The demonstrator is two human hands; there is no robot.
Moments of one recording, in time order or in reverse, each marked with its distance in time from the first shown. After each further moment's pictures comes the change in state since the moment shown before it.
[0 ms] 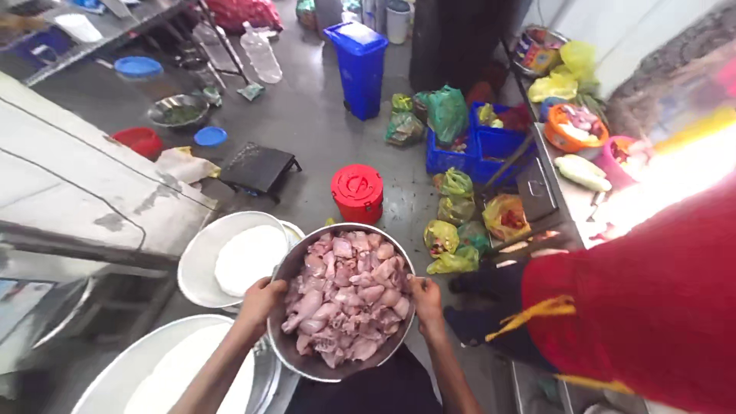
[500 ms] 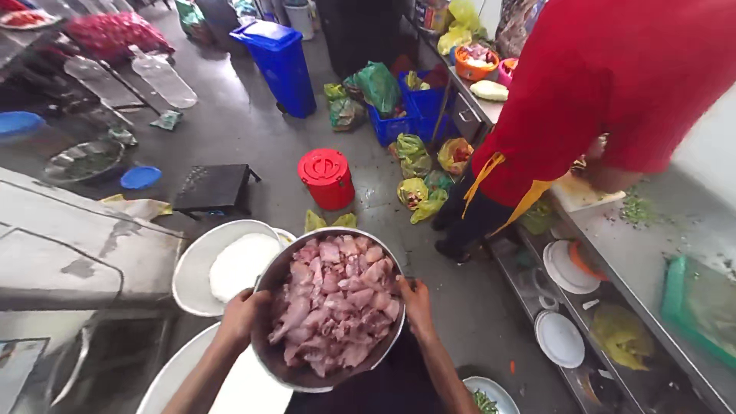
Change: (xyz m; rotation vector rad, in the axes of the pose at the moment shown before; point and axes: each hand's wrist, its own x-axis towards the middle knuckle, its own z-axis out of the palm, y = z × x) left_hand -0.112 -0.150 -0.183 0.199 -0.235 0.163; right_hand -0.320 0.168 0.050 0.151 0.255 0.072
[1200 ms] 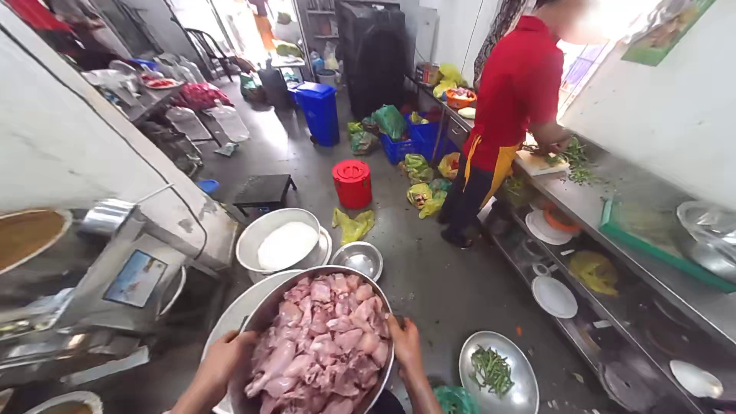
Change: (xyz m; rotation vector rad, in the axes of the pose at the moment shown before) left_hand -0.279 -0.333 -0.279 0.084 0.051 0.024; right_hand -0.449 0.246 0.042 0.006 -0.026 0.034
